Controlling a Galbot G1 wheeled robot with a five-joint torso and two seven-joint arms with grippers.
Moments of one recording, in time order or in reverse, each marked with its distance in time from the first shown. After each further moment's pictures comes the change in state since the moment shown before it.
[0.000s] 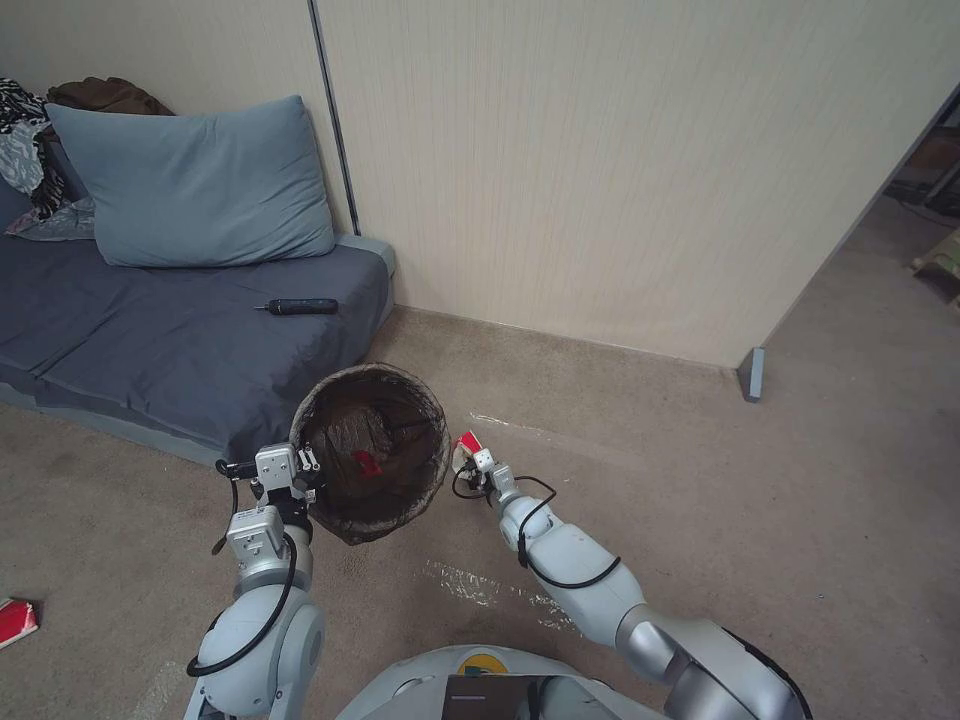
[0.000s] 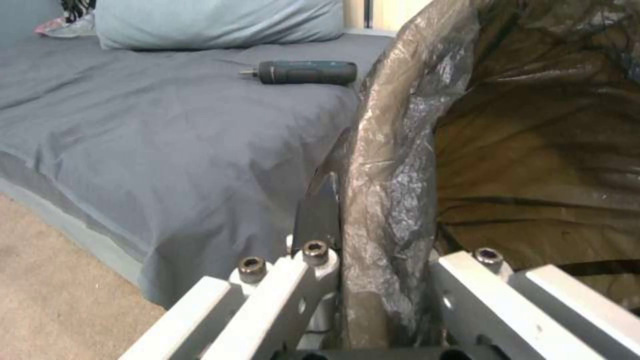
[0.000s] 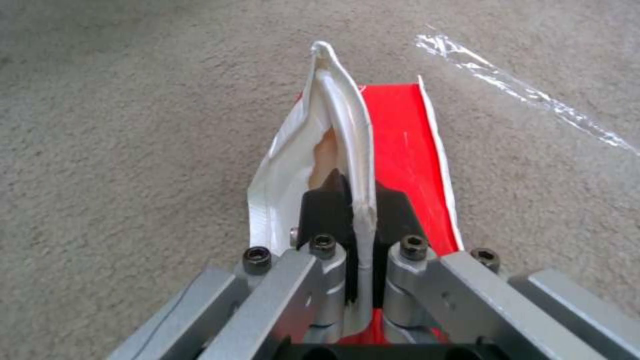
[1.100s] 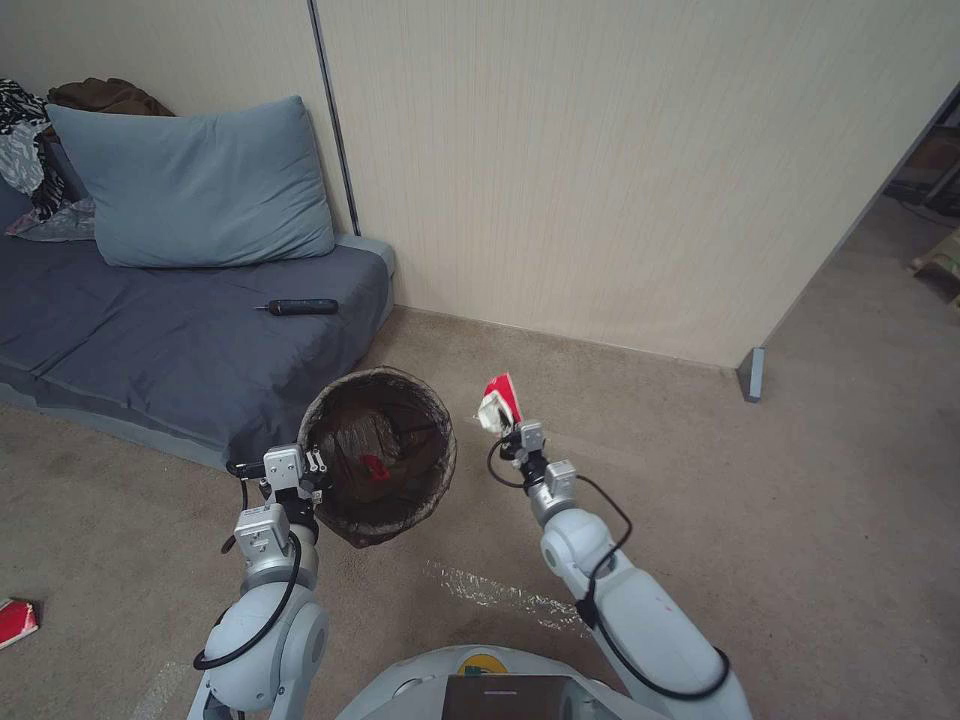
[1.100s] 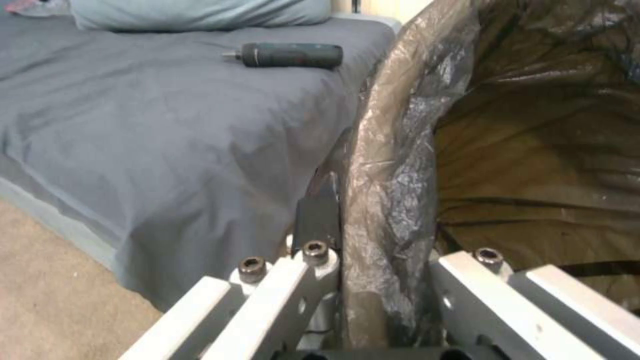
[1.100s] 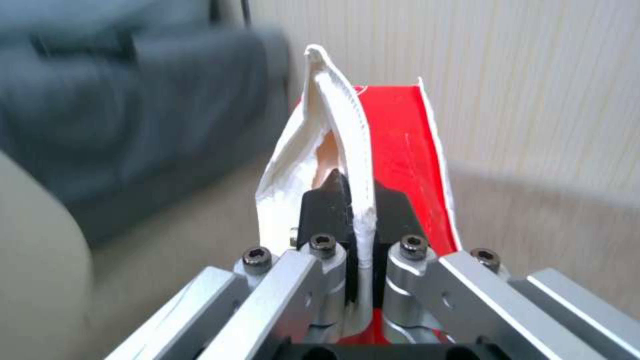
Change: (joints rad) left arm -0.015 0.014 0.009 0.014 -0.018 0.003 -0.004; right arm -0.269 -0.135 0.198 0.540 0.001 0.009 0.076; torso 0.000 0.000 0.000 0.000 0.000
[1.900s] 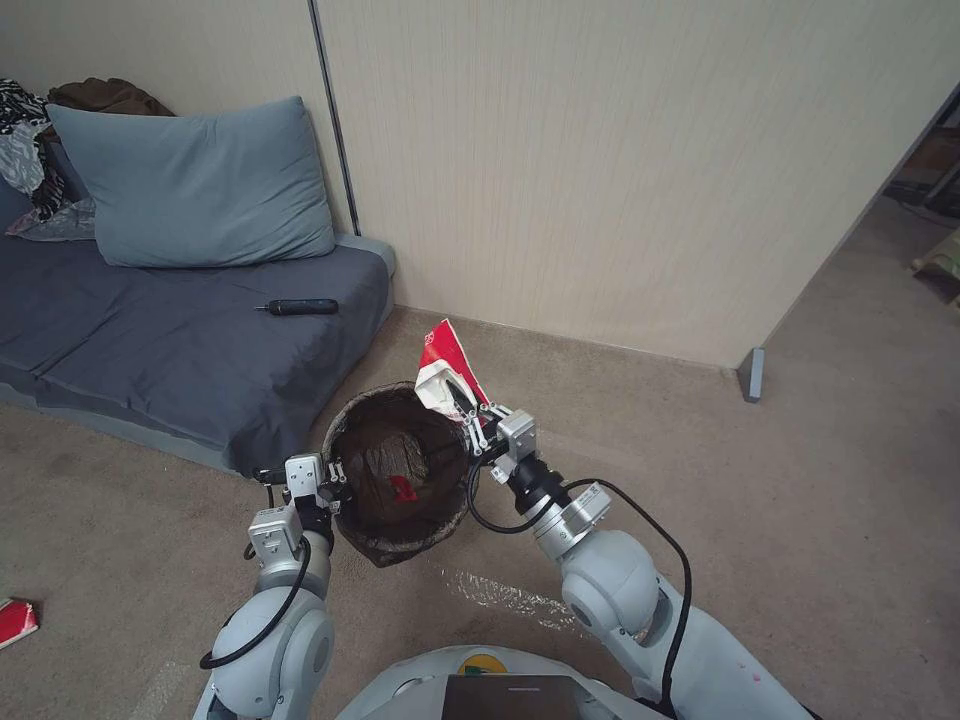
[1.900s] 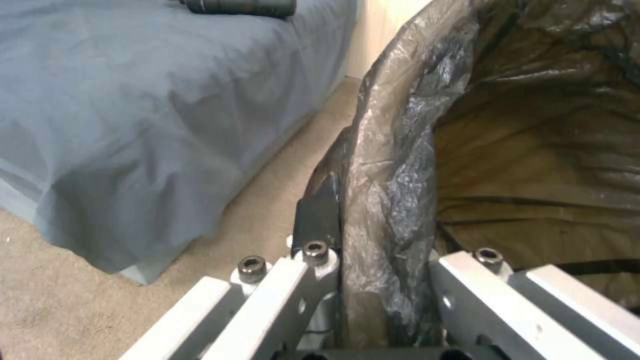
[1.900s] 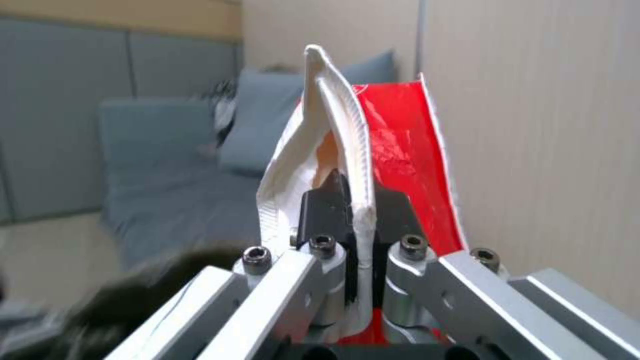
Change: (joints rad) left arm 0.005 0.048 0.043 0.005 -0.122 0.074 -0.006; right arm -0.265 -0.188 0.127 0.757 -0.059 0.094 -0.095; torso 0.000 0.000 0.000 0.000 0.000
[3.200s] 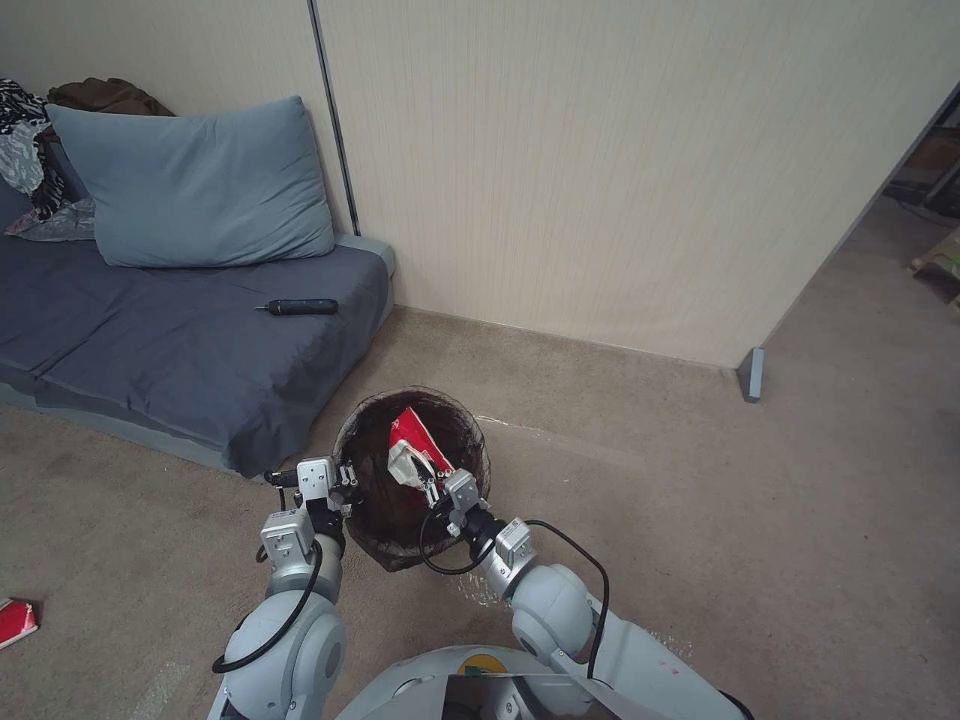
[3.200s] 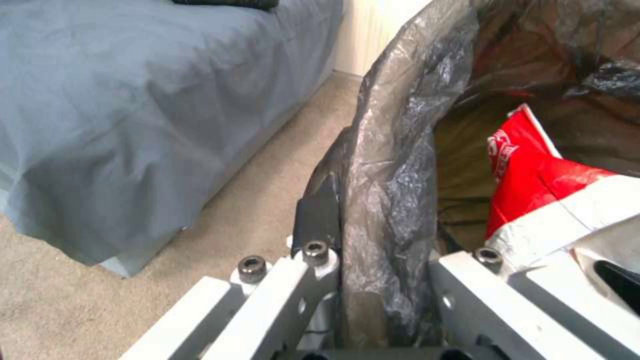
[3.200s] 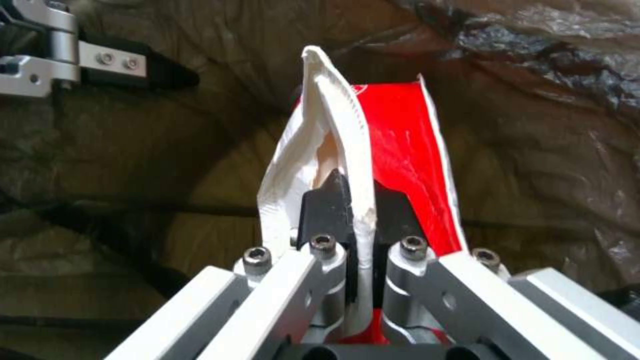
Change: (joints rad) left arm 0.016 -0.025 0.050 -0.010 0.024 0.013 0.004; right arm 0.090 0.026 -0.342 -0.244 -0.034 -0.088 0.062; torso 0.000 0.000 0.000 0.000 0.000
